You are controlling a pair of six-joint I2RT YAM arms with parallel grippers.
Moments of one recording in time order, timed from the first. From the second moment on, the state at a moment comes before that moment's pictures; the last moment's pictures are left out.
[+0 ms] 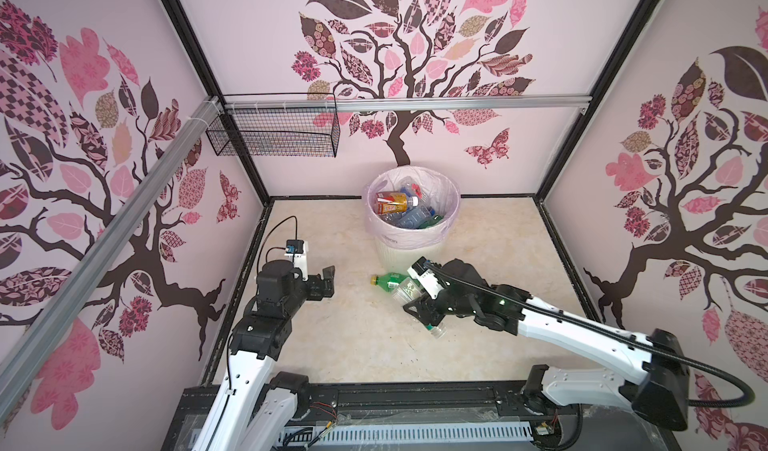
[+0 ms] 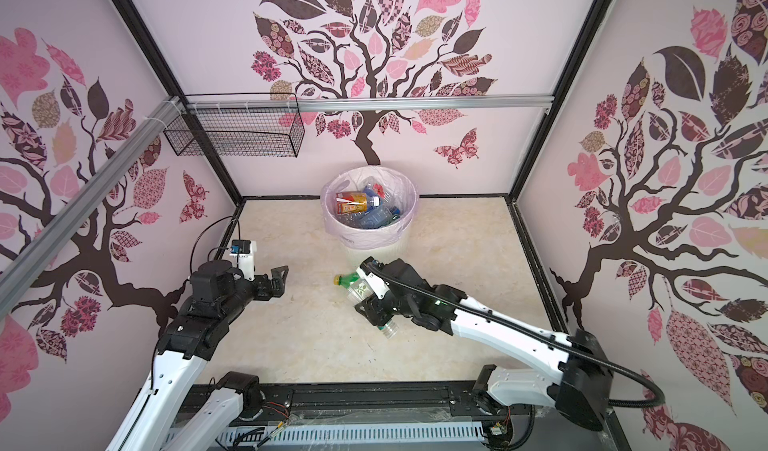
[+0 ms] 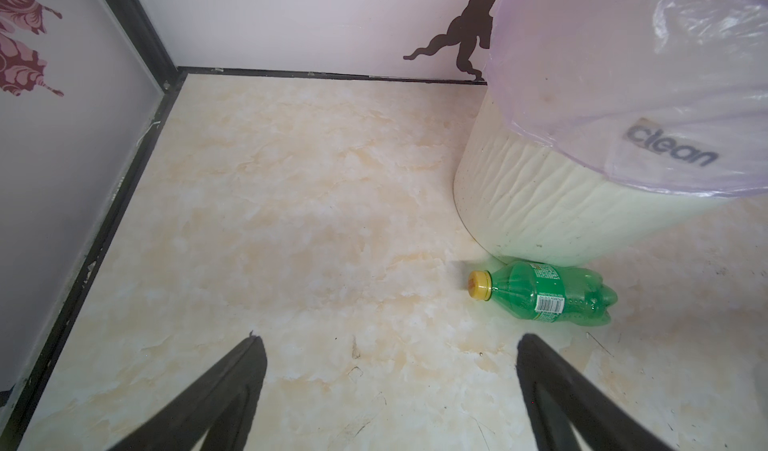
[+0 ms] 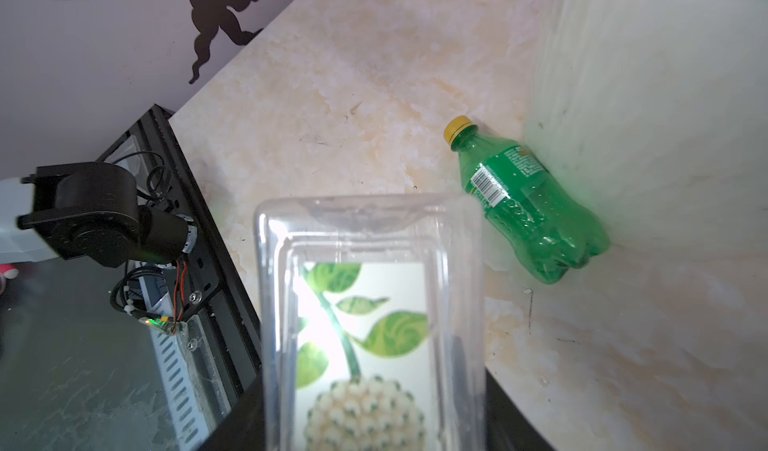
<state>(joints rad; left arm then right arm) -0.17 0.71 0.77 -0.57 0.01 -0.11 0.92 1.15 0.92 -0.41 -0.14 0.25</state>
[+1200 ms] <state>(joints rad) -0.17 0.74 0.77 -0.56 0.16 -0.05 0.44 1.62 1.77 -0.54 -0.15 0.16</state>
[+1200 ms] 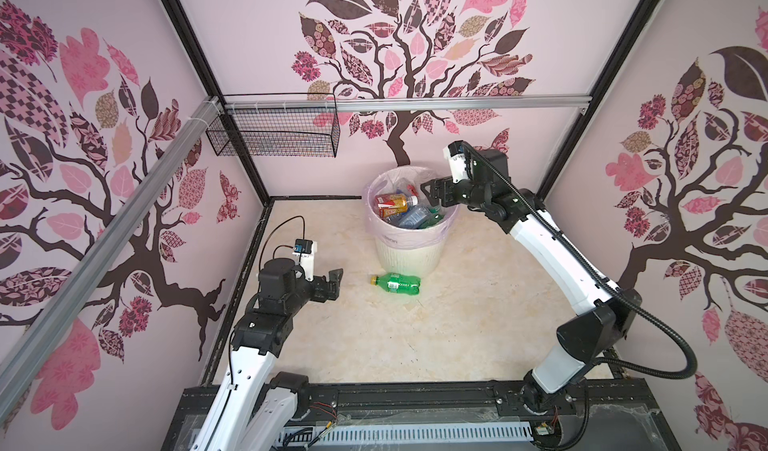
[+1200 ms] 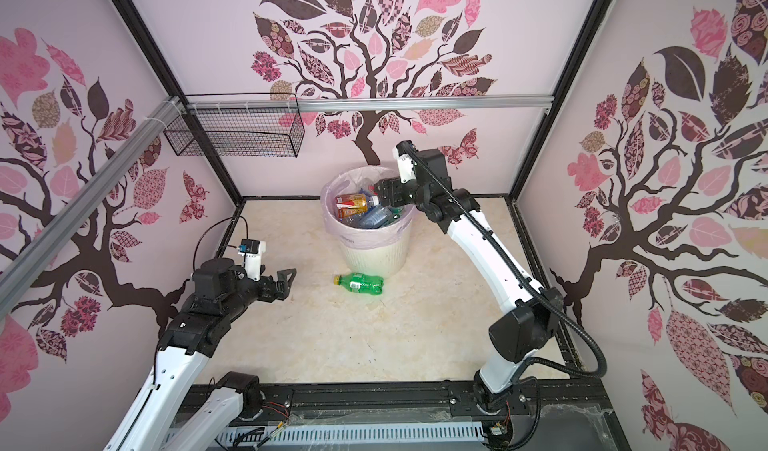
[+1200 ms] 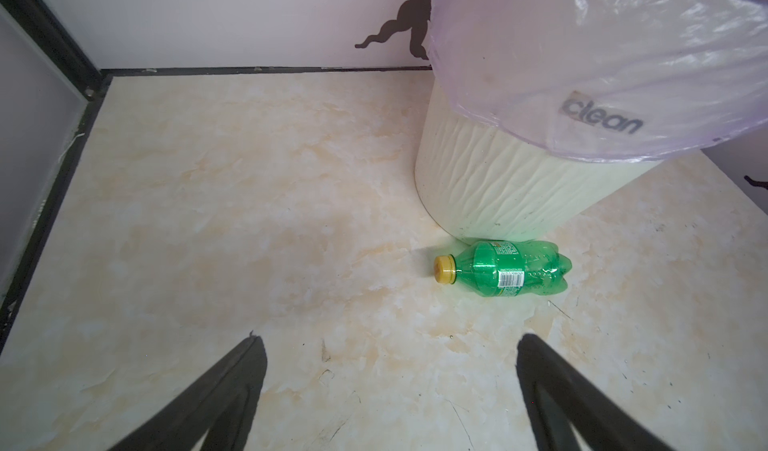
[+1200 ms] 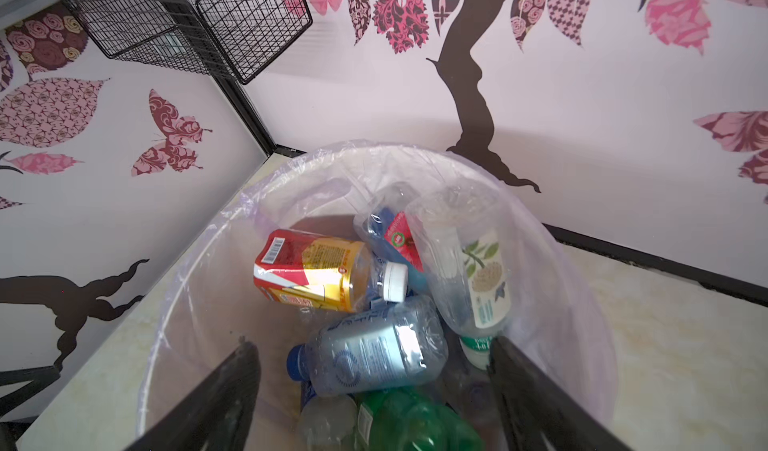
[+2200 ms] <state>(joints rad) -0.48 1.16 0.87 -0.52 0.35 0.35 0.43 0.87 0.75 -0.46 0.19 0.42</state>
